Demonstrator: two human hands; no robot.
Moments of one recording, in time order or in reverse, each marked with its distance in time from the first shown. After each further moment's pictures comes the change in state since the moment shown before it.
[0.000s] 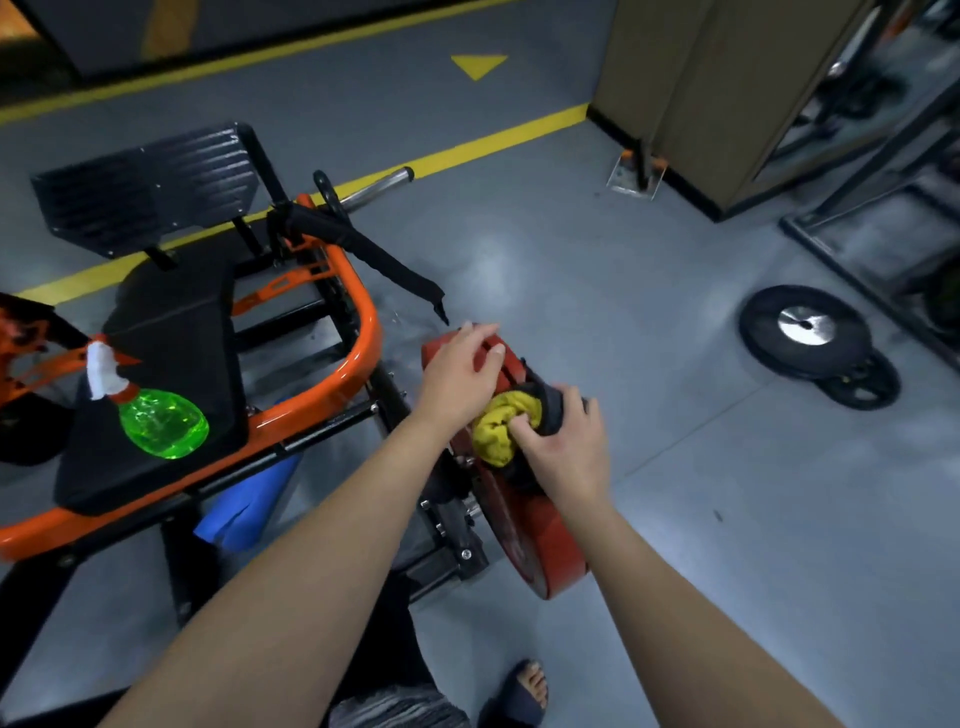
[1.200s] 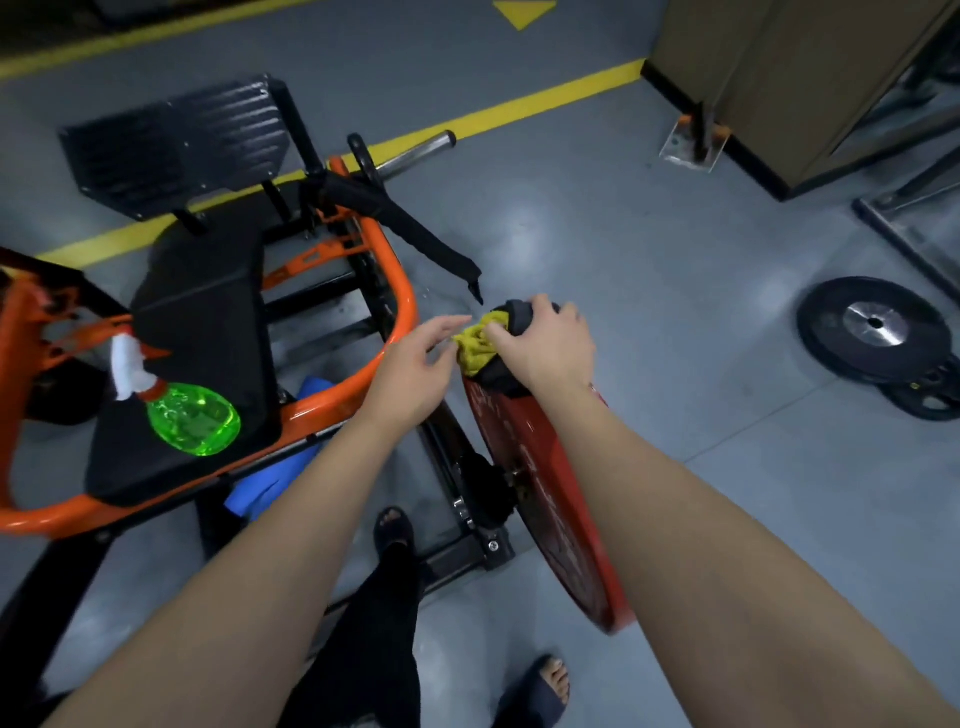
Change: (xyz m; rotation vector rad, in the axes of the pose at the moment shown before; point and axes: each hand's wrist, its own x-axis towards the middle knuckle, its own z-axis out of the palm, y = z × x) left_hand 0.019 -0.075 -0.085 -0.118 0.075 -0.062; right_hand 0.115 -0.105 0.093 -0.322 -0.146 -0.116
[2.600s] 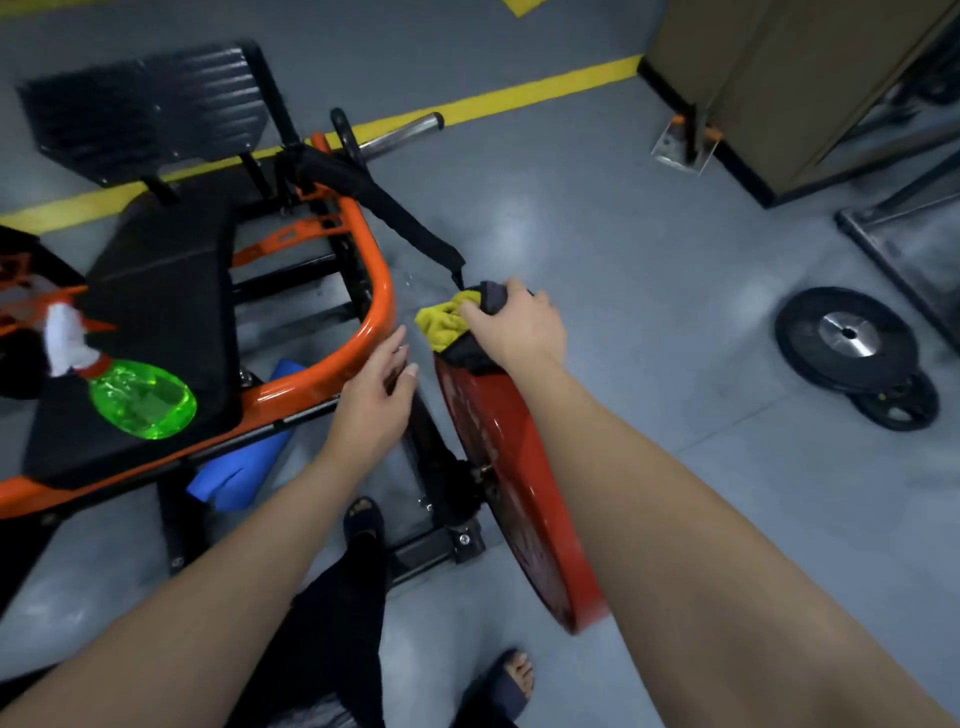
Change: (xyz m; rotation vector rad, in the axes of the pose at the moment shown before) left_hand -0.034 -0.034 0.028 -0.171 0.100 -0.186; right_hand 0.022 0.001 0.000 0.044 -0.108 0.015
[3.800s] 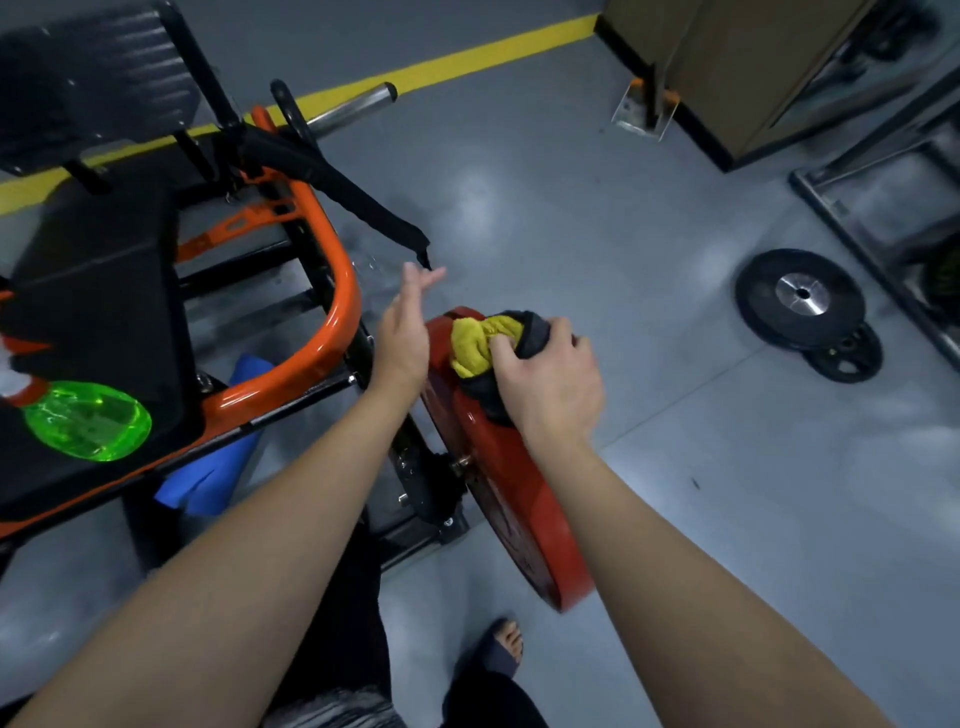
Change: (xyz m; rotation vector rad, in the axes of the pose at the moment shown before) left_hand 0.064 0.048 0.060 -0.247 -0.006 -0.040; right_hand -0.065 0.044 -0.019 0.066 0.325 0.242
